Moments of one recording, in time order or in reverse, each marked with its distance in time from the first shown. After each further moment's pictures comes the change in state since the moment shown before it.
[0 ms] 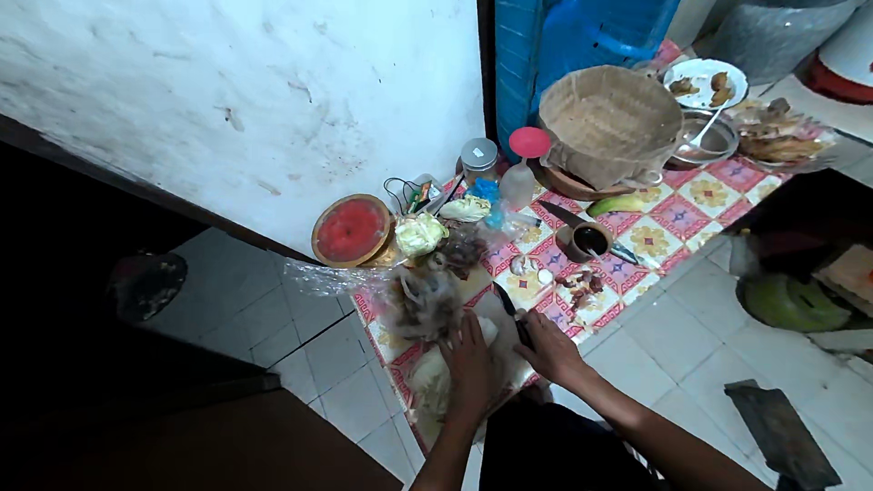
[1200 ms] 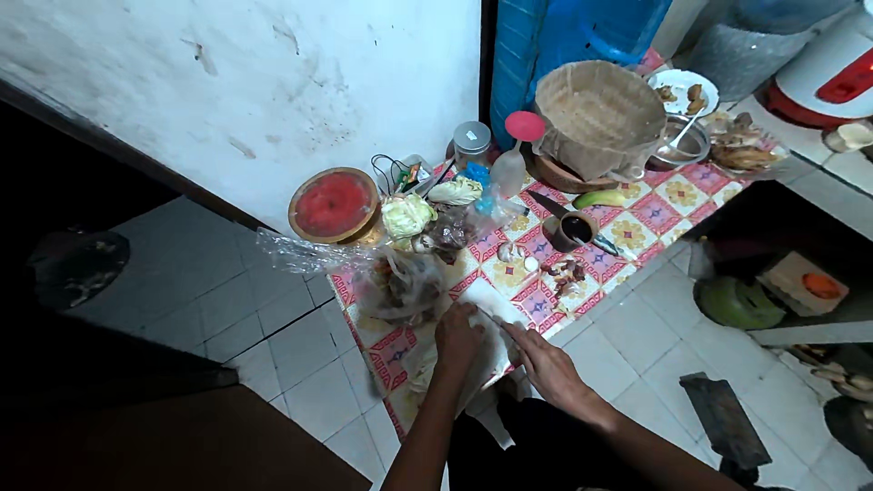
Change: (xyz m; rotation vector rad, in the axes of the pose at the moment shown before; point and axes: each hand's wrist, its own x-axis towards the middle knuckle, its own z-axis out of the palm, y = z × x) left_hand 0.029 0.005 -0.041 -0.353 -0.336 -0.133; right_hand -0.061 0.003 0.025 -0.077 0.203 -0.155
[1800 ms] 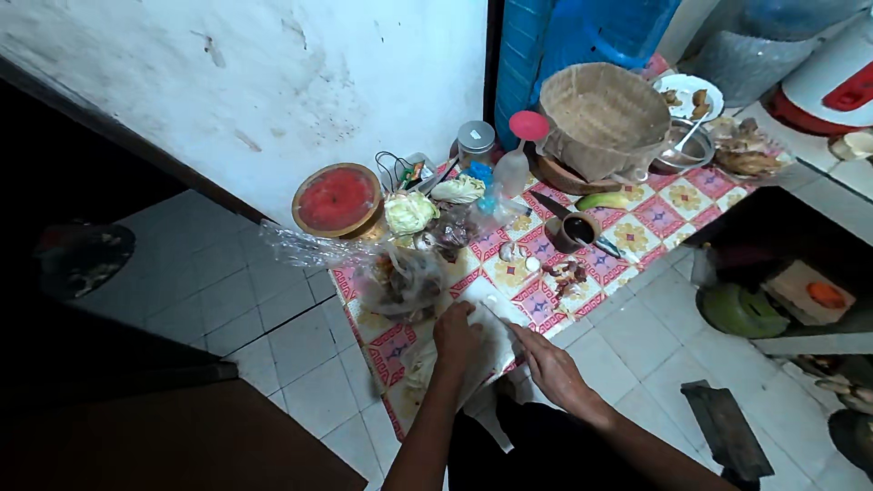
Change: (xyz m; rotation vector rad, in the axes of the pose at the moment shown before) left_hand 0.002 -0.005 0.006 0.007 0.036 -0.037; right_hand -0.003 0.017 0.008 0.026 -0.010 -0.006
